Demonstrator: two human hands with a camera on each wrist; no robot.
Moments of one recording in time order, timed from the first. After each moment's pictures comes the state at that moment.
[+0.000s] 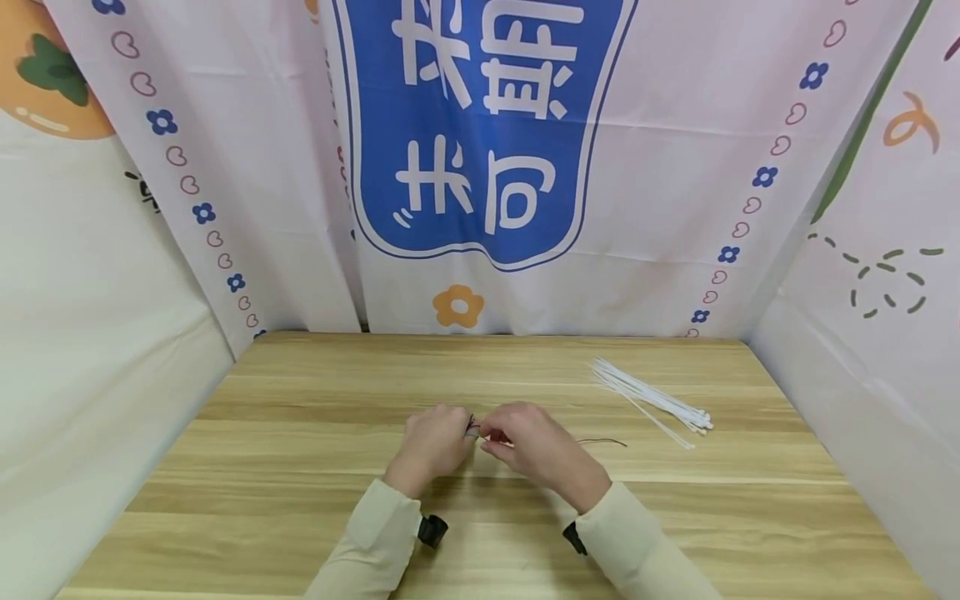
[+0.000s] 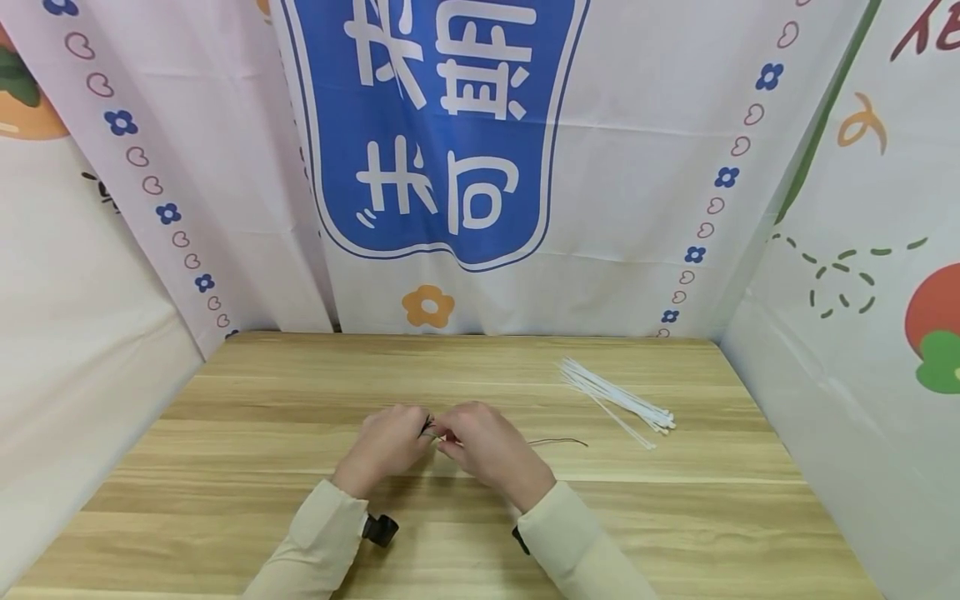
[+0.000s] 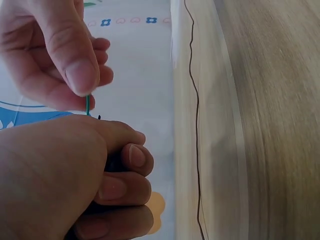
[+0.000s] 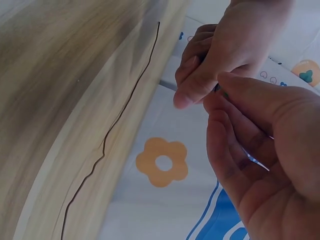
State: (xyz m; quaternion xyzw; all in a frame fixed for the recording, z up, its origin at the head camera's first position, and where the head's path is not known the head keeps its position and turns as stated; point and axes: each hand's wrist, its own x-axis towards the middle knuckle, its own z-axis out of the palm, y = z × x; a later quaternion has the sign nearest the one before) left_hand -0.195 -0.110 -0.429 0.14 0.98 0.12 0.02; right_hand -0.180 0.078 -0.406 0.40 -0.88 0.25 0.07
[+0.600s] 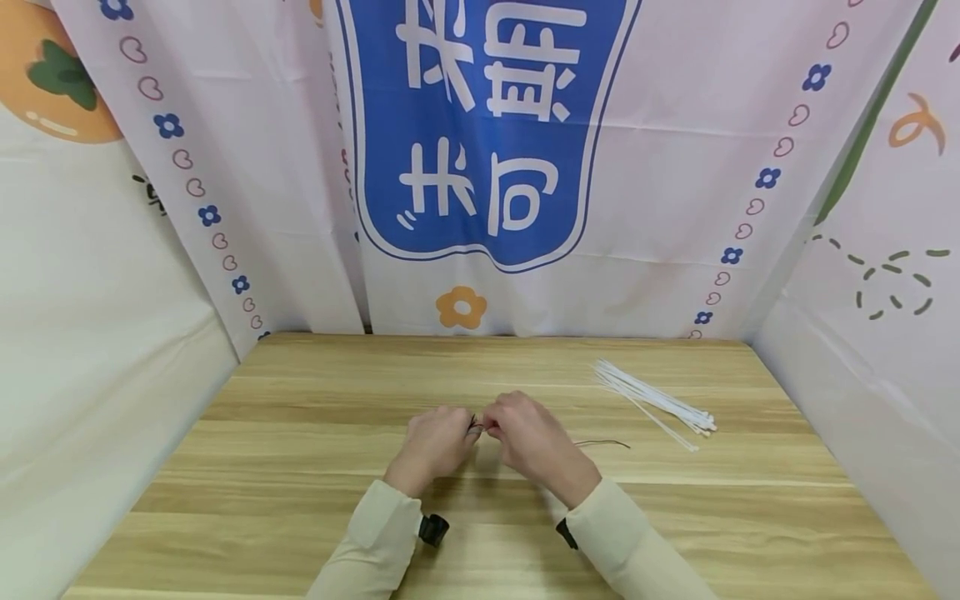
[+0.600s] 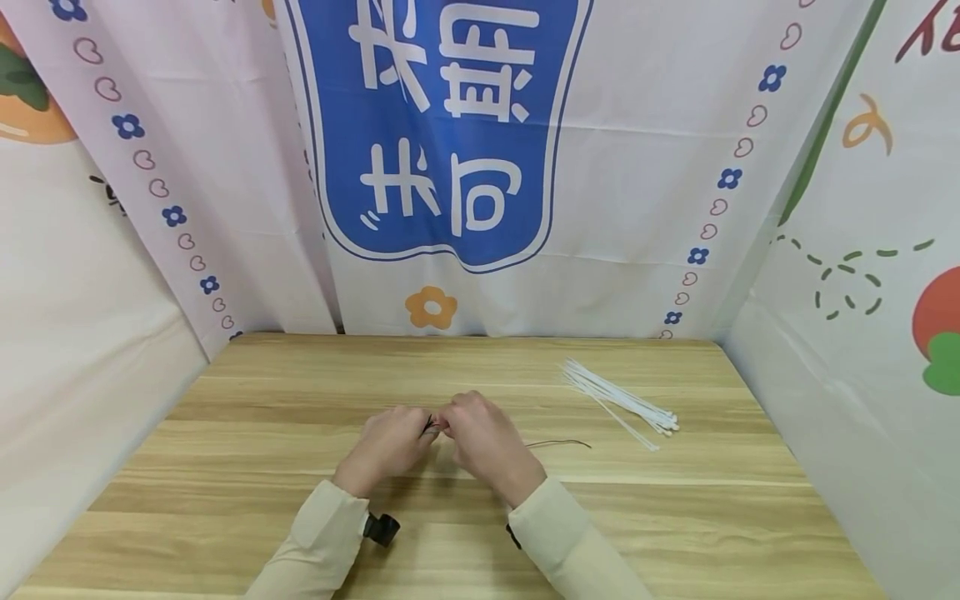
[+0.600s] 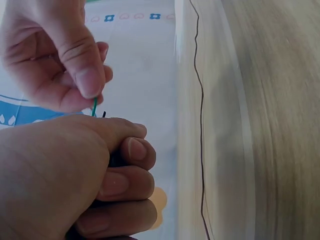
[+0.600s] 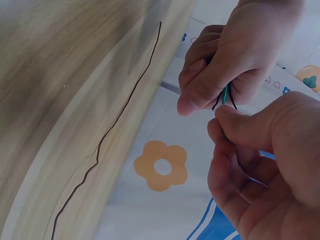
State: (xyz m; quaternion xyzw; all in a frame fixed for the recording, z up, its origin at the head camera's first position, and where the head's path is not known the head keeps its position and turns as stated) left_hand -0.195 -0.114 -0.429 0.14 0.98 0.13 0.02; right_hand -0.185 0.064 -0.407 0.35 -0.91 0.15 0.14
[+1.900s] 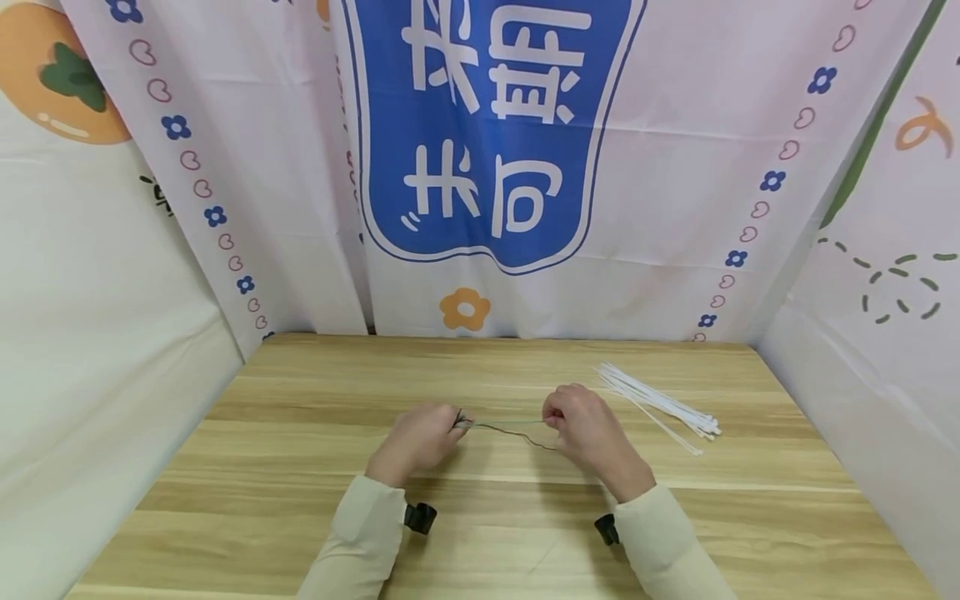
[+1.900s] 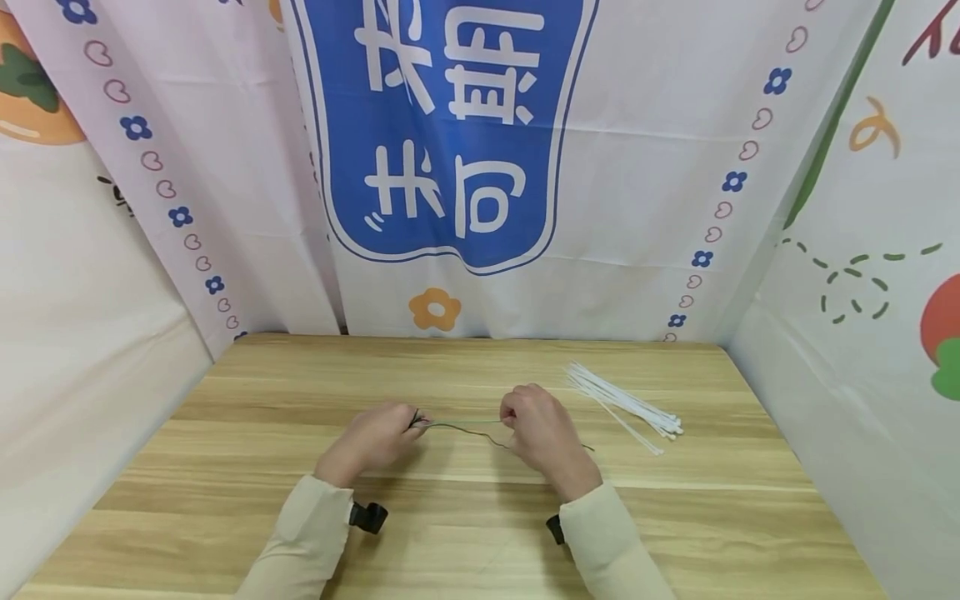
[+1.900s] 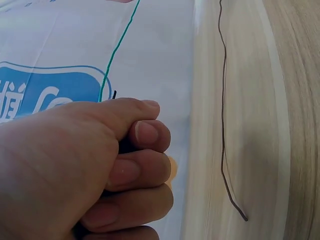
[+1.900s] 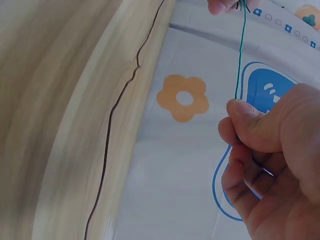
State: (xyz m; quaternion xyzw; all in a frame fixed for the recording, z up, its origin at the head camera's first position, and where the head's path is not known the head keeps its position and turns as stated) left_hand -0.202 -0.142 -0.424 0.17 0.97 0.17 0.05; right_hand -0.196 0.126 -0.420 0.25 -0.93 0.22 0.16
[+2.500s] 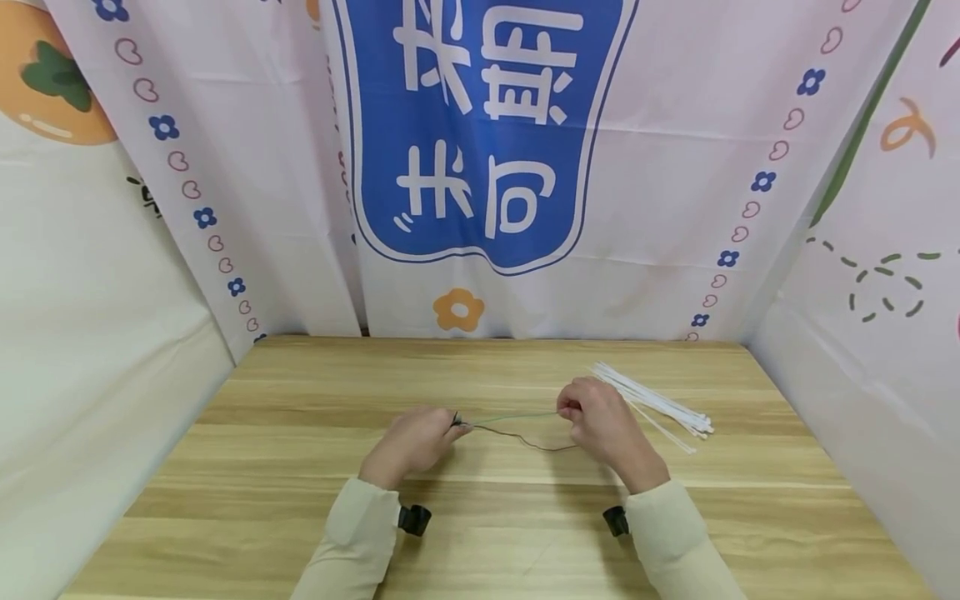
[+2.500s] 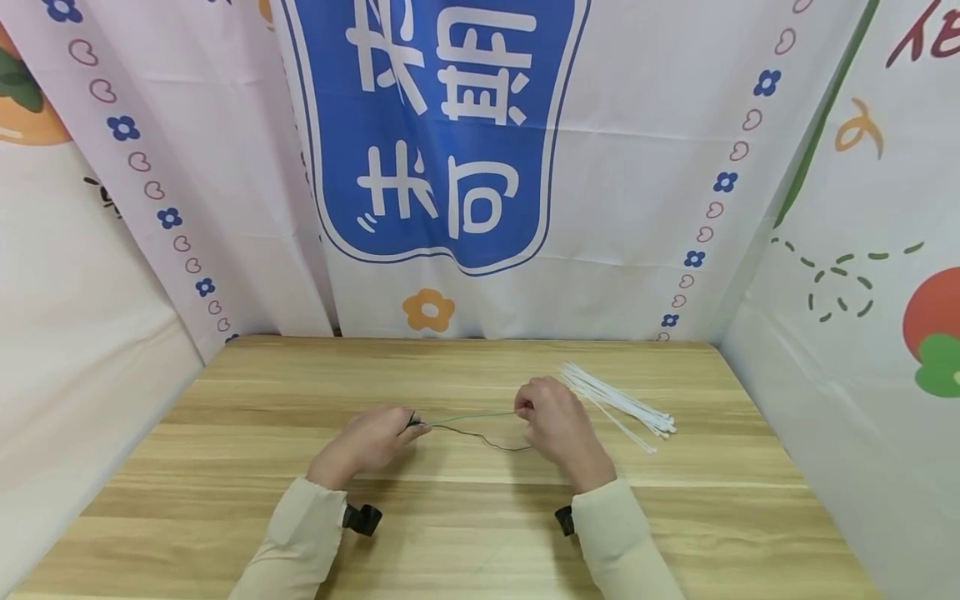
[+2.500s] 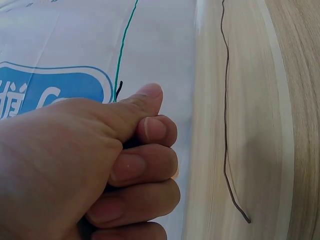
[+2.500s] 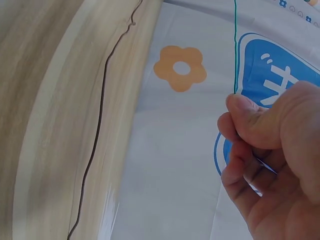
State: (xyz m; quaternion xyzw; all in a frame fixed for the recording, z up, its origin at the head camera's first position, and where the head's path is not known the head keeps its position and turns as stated) left_hand -0.201 -0.140 -0.422 0.18 0.96 0.18 0.07; right_hand -0.204 0.152 -0.413 0.23 -0.93 0.24 0.16
